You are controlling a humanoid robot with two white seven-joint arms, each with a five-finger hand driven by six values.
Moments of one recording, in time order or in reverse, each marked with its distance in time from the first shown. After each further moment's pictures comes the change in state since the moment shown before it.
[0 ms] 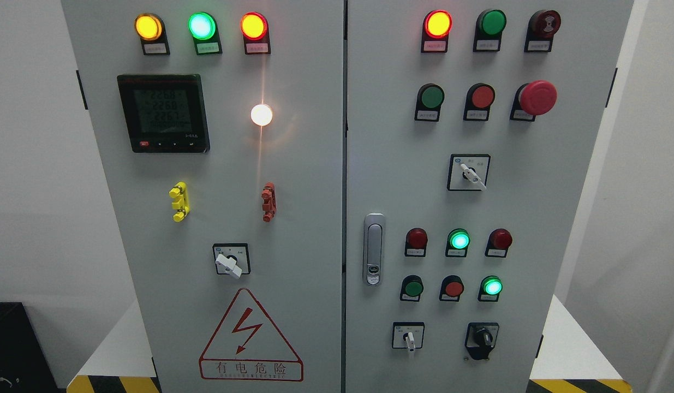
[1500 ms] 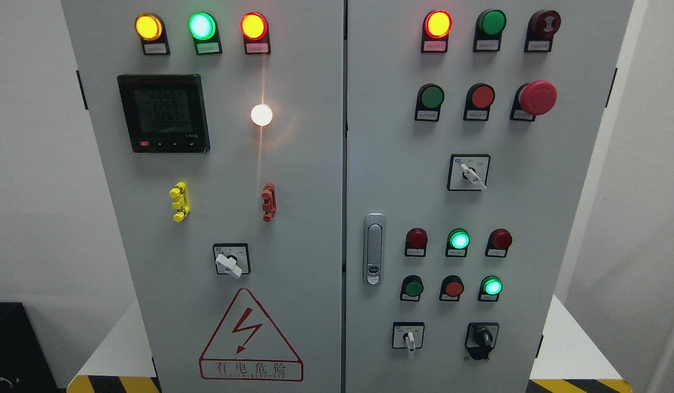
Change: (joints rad) left arm 0.000 0.000 0.000 0.000 0.000 0.000 0.000; right arm -0.010 -0.029 -0.015 0.182 -0.437 -0.037 0.119
